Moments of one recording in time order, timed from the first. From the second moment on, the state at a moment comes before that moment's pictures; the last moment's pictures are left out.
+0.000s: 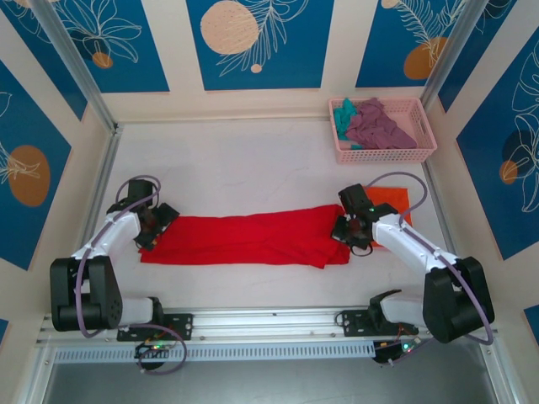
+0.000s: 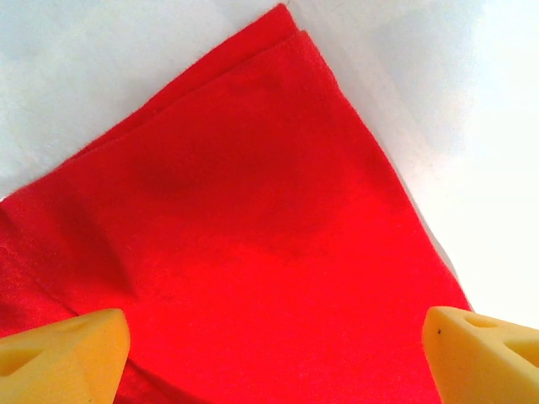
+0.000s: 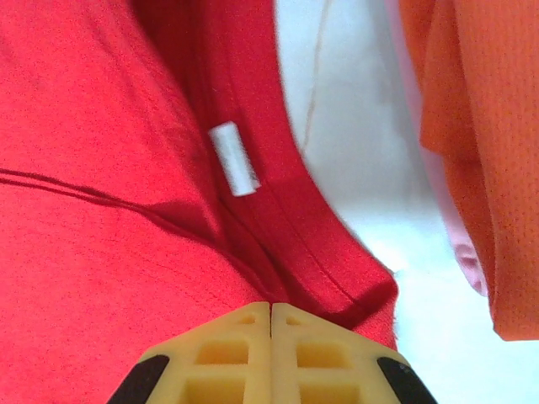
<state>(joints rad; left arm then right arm) 0.04 1.33 0.75 -0.65 0.04 -0.89 0.35 1.24 0.74 -0.76 0.00 0.71</state>
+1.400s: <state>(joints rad) 0.00 1.51 0.81 -0.55 0.16 -0.80 0.55 1.39 0.82 -0.59 0.10 0.70</state>
